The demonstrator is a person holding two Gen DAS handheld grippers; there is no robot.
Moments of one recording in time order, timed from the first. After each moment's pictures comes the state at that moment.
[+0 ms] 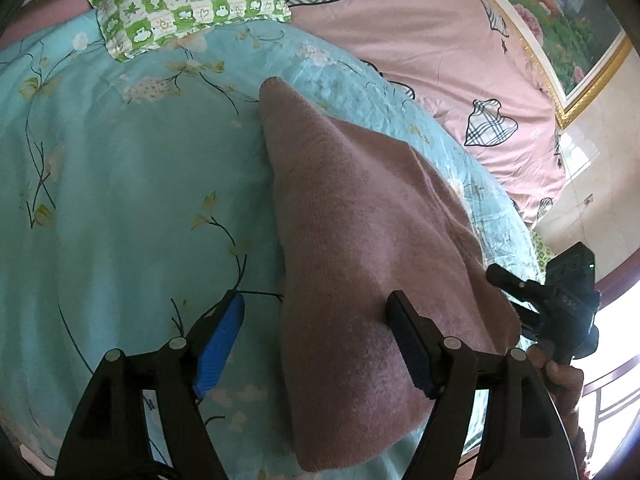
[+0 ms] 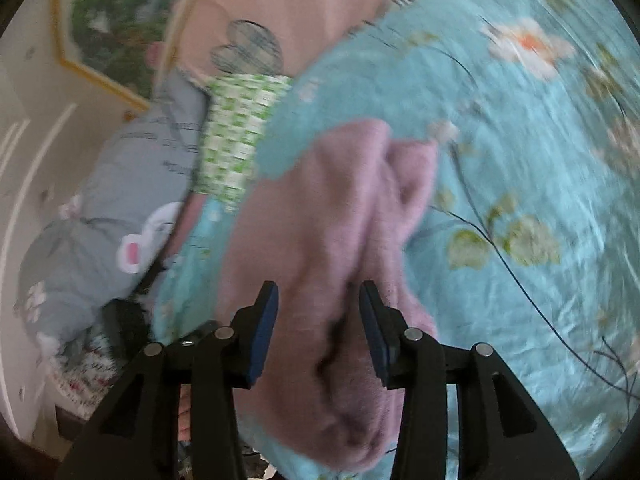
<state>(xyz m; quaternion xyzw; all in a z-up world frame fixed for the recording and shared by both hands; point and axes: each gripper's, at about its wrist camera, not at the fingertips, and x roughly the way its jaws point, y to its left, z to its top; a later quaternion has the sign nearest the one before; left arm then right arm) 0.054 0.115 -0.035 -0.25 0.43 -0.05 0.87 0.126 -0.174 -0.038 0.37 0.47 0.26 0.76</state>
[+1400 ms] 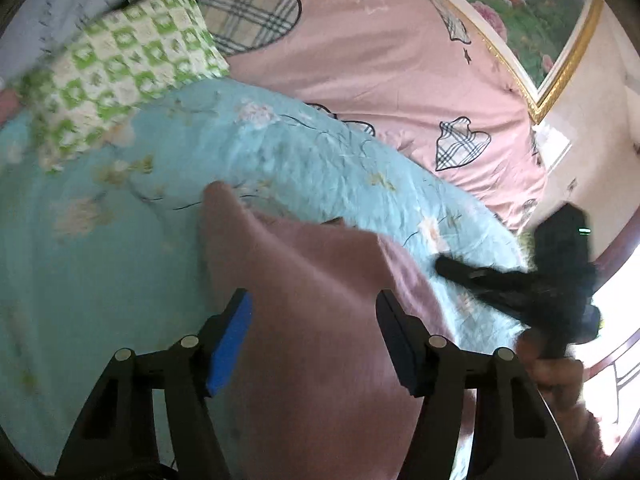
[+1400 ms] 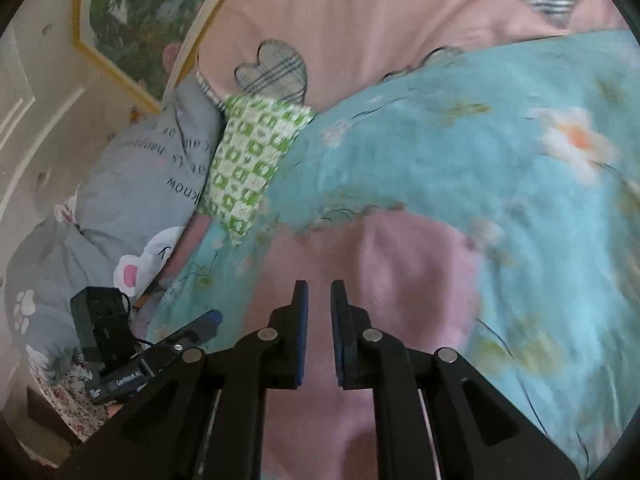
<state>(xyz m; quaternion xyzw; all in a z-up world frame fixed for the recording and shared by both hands) 0.148 0.101 0.020 -0.21 0.38 -0.10 0.89 0.209 -0.139 0.011 0.32 0.44 0.28 0.79</state>
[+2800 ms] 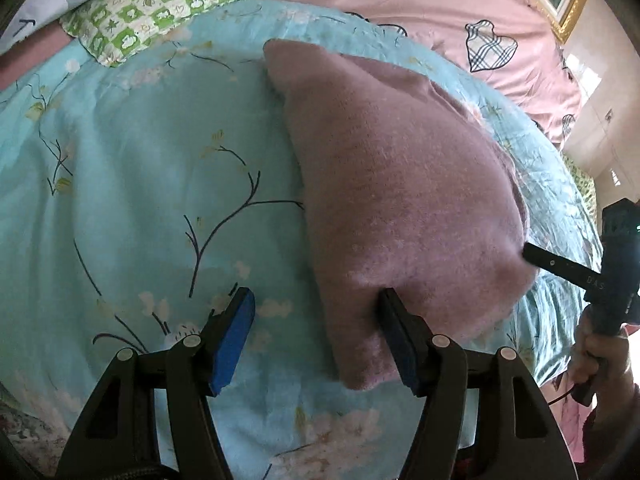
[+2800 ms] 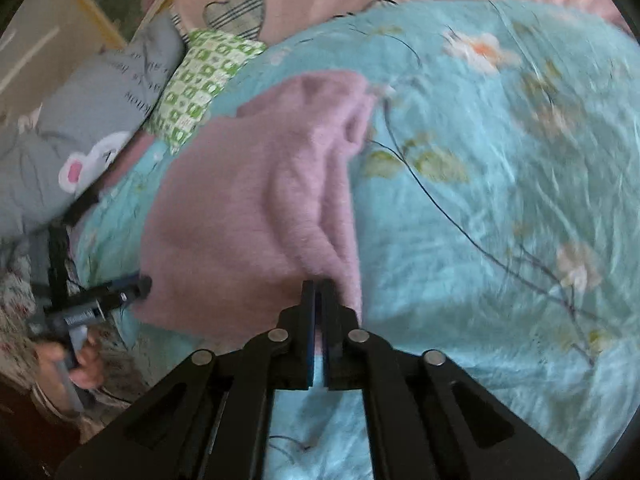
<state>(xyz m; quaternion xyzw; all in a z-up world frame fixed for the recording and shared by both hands) 0.016 0.077 -0.060 -0.12 0.47 -0.04 0.87 0.046 -0.180 -0.056 0.23 0.48 0.20 0.82</state>
